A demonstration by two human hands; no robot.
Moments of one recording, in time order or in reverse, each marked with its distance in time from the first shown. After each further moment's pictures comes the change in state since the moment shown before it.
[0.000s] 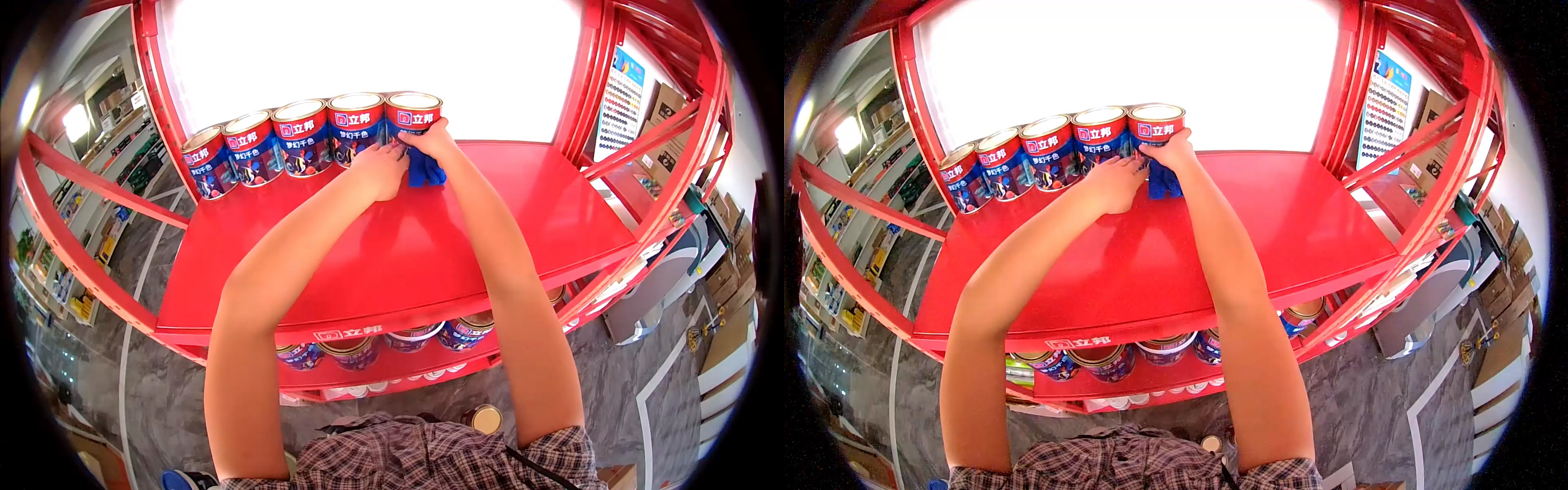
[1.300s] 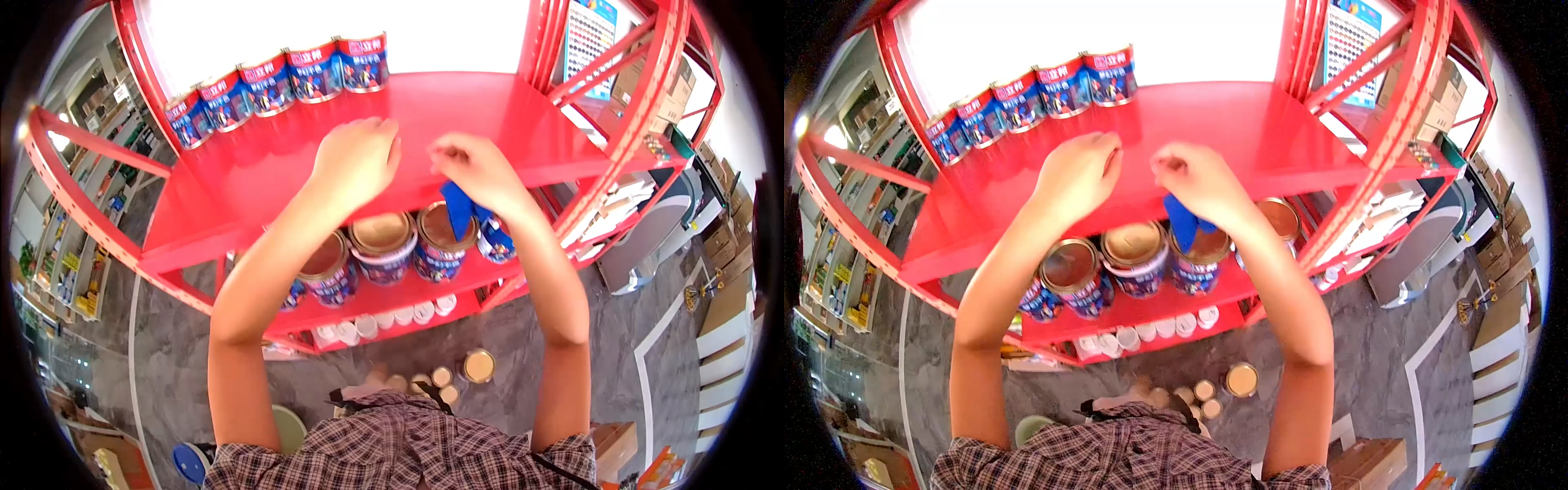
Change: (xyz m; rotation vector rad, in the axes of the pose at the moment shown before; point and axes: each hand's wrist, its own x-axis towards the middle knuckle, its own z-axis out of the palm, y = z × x) left_hand -0.118 0.154 -0.069 -0.279 0.453 -0.099; right_hand -0.293 -0.015 -0.166 0.182 -0.269 -0.272
